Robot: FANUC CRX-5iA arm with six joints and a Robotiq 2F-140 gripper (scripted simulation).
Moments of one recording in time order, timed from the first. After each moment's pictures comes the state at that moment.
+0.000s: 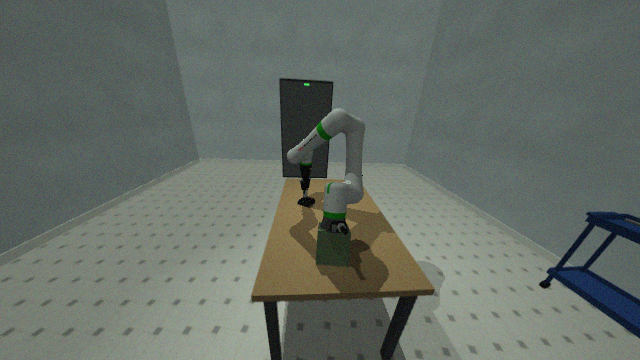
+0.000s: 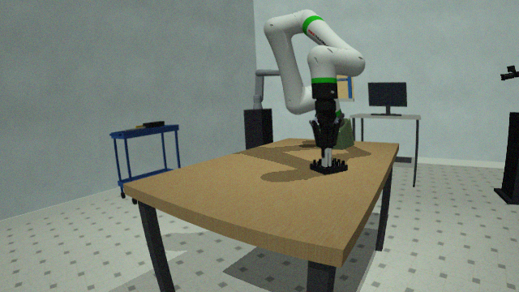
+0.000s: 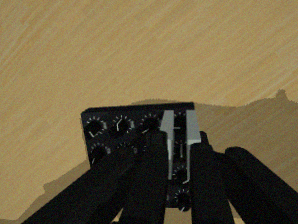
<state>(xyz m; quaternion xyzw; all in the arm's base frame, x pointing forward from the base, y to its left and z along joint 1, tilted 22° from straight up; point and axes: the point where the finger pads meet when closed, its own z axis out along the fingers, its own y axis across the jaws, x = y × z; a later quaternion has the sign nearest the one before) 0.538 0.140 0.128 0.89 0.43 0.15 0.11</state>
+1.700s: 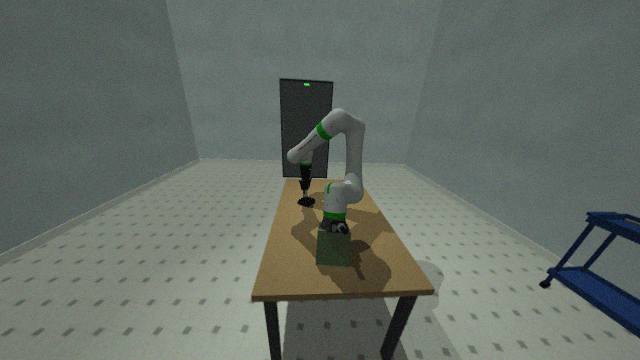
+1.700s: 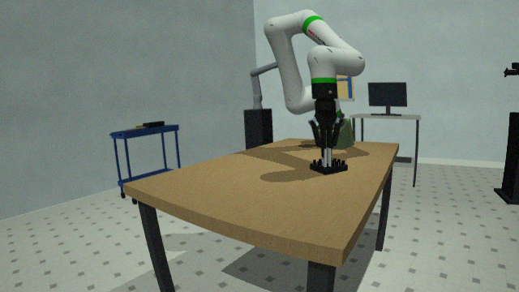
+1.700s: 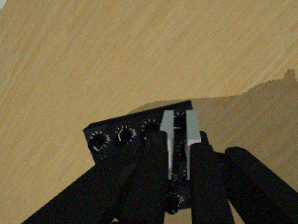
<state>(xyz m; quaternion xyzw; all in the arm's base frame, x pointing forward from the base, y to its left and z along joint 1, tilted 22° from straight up) 0.538 0.140 0.128 0.92 0.34 0.16 0.09</state>
